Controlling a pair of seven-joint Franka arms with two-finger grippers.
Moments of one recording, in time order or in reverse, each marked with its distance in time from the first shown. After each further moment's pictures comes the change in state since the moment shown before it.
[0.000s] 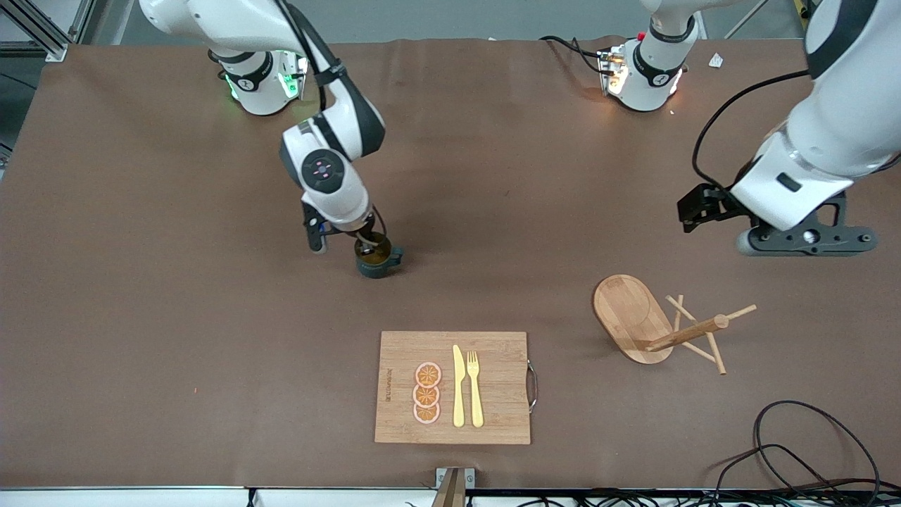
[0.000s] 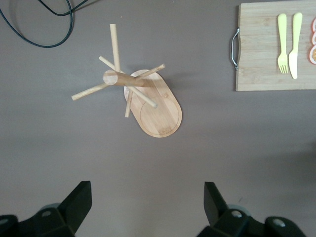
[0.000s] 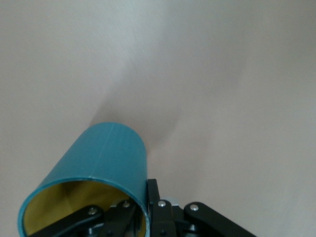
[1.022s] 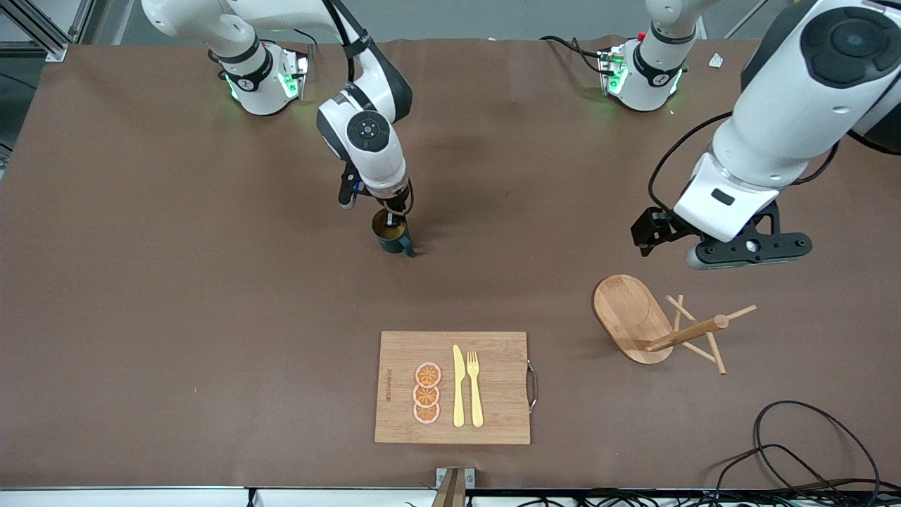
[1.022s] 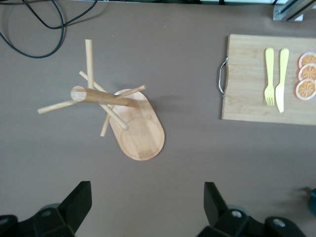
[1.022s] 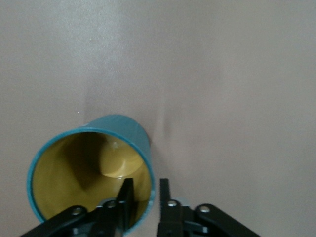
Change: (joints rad) left arm 0.442 0.261 -0.821 -0.123 0.468 0.088 -0.397; right arm 0.182 -0.001 0.025 -0.071 -0.005 0.134 0.669
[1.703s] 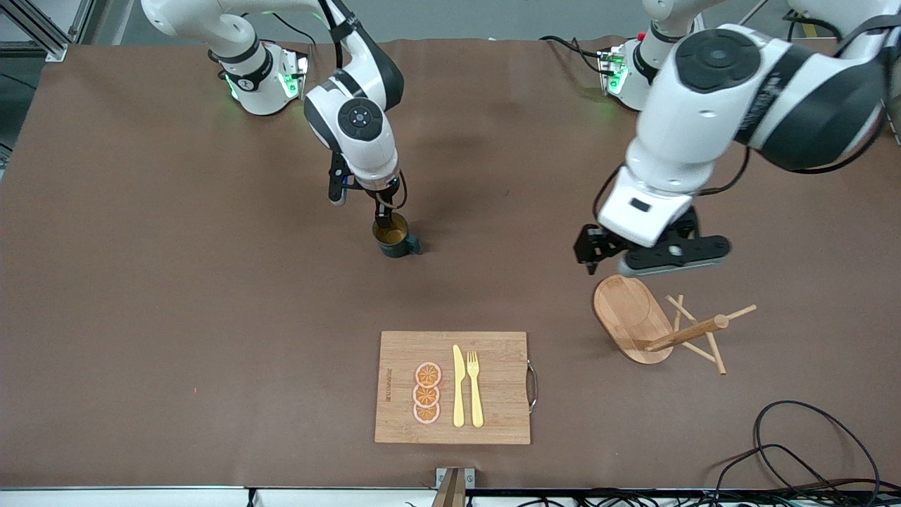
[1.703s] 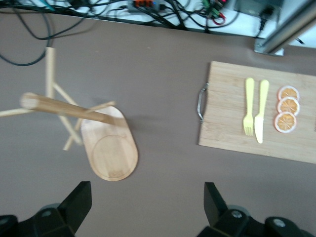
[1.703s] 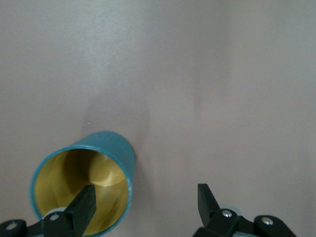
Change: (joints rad) left arm -0.097 0.016 0.042 -0.070 0.096 0.160 -0.233; right arm -0.011 -0.079 0.002 -0.017 -0.066 -0.118 -0.095
